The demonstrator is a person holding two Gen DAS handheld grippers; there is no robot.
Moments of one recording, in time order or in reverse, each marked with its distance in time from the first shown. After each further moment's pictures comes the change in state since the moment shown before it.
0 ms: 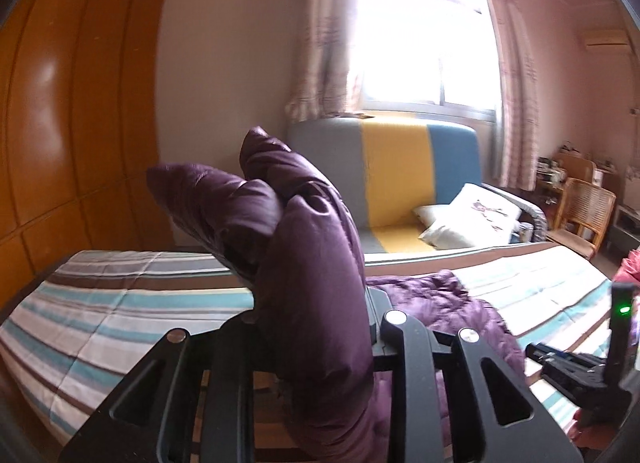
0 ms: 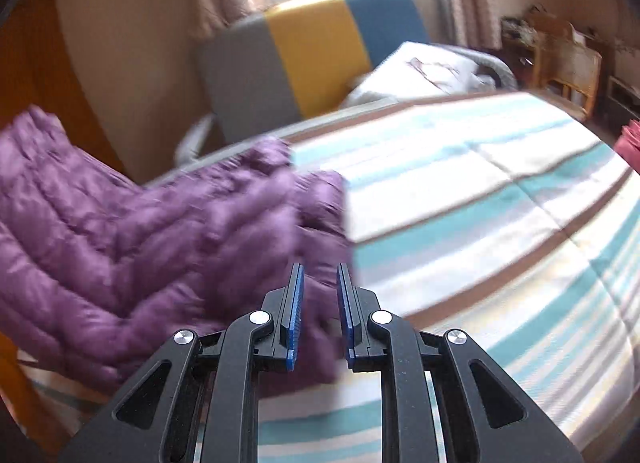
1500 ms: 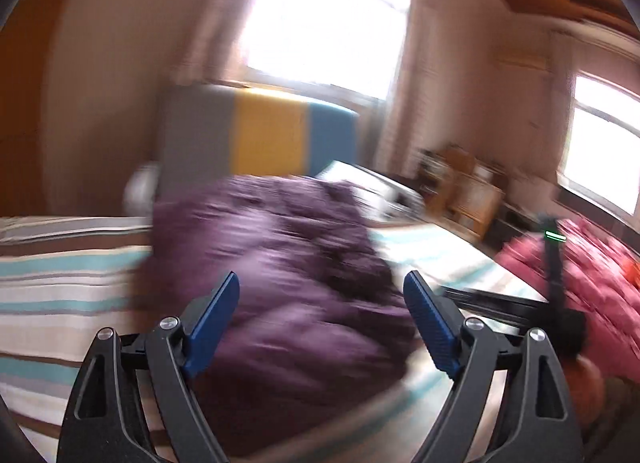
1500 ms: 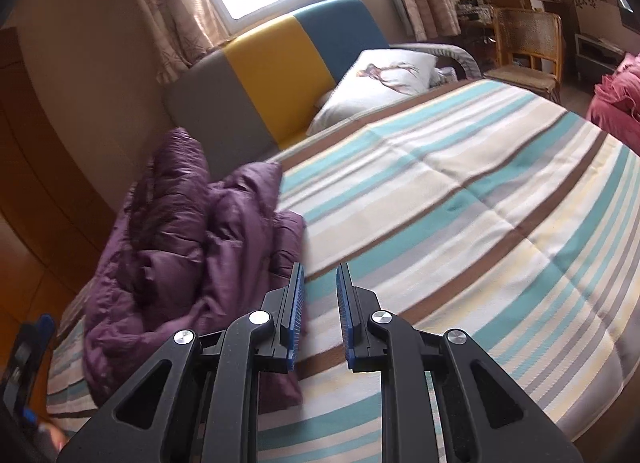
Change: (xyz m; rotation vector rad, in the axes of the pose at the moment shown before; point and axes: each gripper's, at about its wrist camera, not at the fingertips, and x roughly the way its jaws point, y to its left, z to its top) left arm 0.006 -0.011 -0.035 -0.091 0.079 -0.418; right arm -0.034 -0.033 0.025 0.155 -0.091 0.041
